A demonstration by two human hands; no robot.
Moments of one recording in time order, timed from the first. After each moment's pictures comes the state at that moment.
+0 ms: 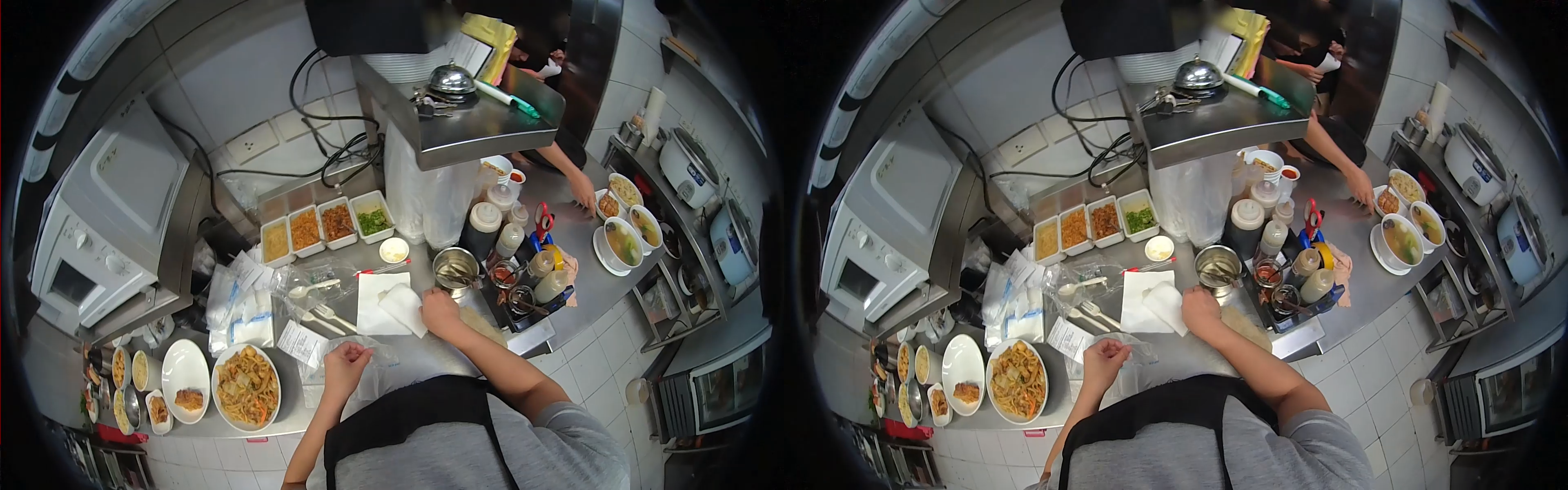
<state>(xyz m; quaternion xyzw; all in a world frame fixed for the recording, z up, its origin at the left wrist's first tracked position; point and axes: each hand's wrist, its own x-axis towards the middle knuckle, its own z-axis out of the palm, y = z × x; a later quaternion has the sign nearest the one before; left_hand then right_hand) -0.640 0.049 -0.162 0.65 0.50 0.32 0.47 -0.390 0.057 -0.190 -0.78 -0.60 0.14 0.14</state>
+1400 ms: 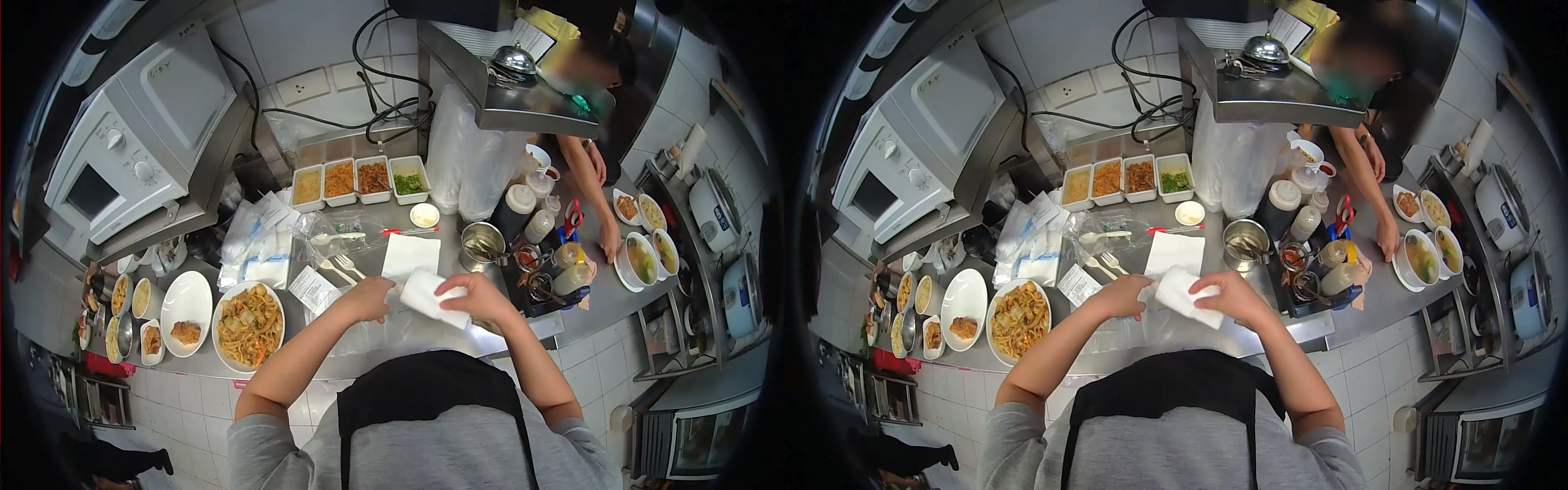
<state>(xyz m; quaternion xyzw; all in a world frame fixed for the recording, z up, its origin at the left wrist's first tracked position) -0.615 0.097 -0.115 0.90 0.34 -0.04 0.27 -0.377 -0.005 -0.106 -0.54 -0.59 0.47 0.38</state>
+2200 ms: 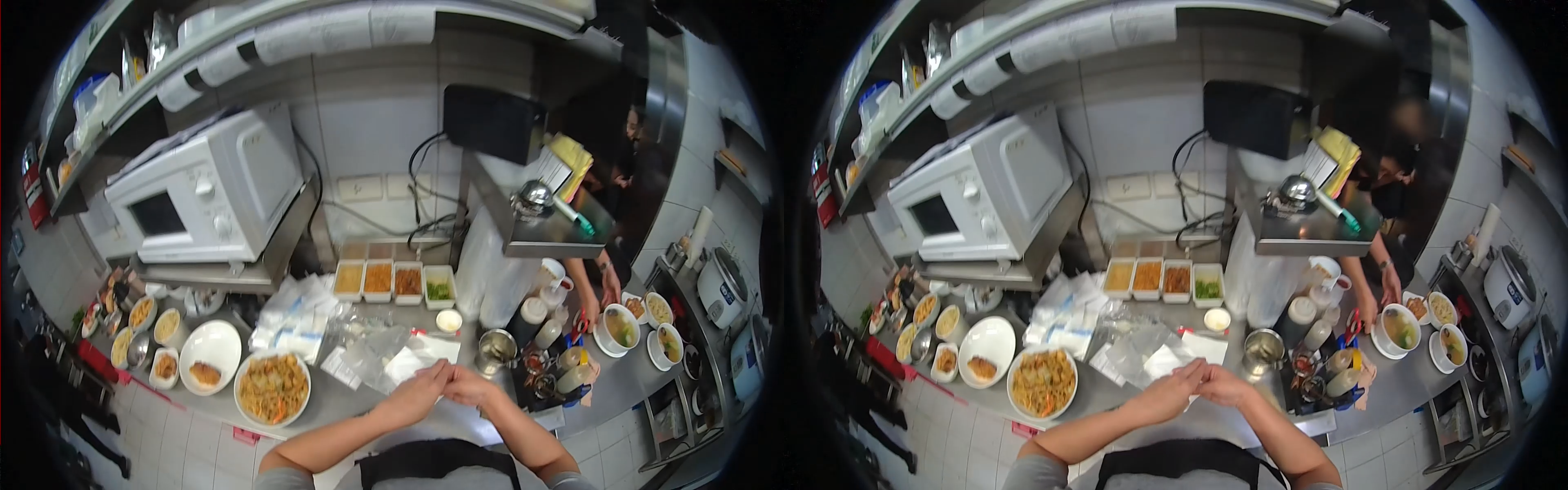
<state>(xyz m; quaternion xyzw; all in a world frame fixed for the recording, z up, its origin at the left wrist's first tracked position) -0.587 0.024 -0.035 0.93 0.26 0.17 0.19 -0.414 0.033 -0.118 -0.26 -0.45 0.77 0.38</state>
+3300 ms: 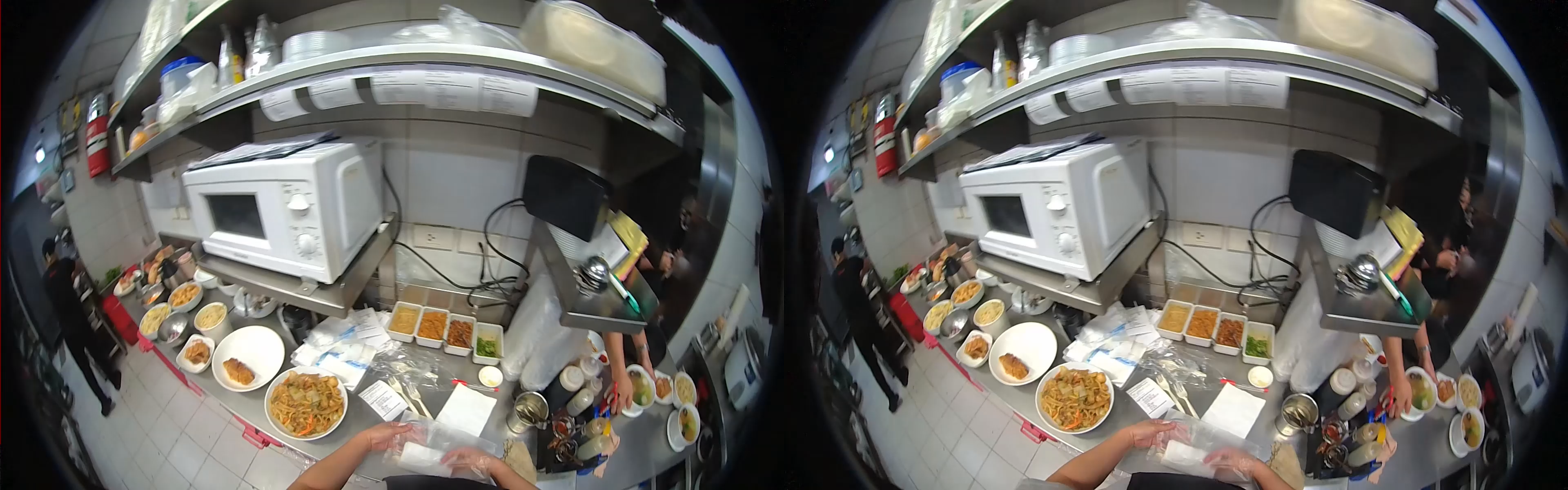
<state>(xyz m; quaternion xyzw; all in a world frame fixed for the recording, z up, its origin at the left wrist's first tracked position) -0.704 0.084 -0.222 0.36 0.29 0.17 0.87 -0.407 0.036 -0.263 -0.31 -0.65 0.68 0.11</state>
